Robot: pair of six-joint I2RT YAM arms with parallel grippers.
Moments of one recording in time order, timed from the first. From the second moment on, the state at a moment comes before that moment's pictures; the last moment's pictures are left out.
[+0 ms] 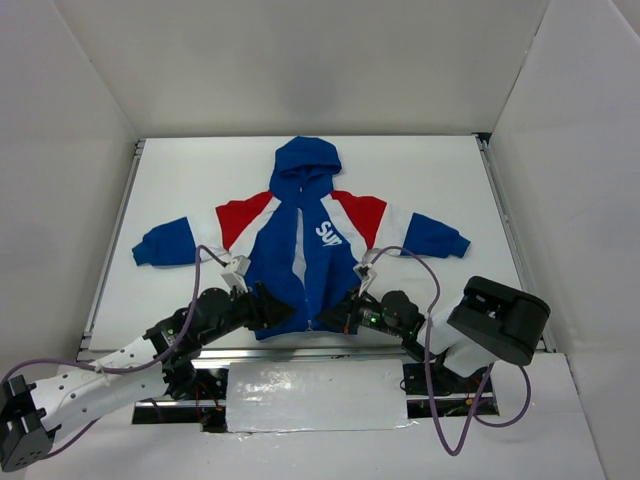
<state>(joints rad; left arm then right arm) -0.90 0.60 0.26 -0.02 -0.04 -0.94 0.93 1.47 0.05 1.27 -0.21 0.85</state>
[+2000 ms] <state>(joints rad) -0.92 0.99 0.04 0.61 0.09 -1.08 0.94 1.47 0.05 1.29 -0.25 0.93</state>
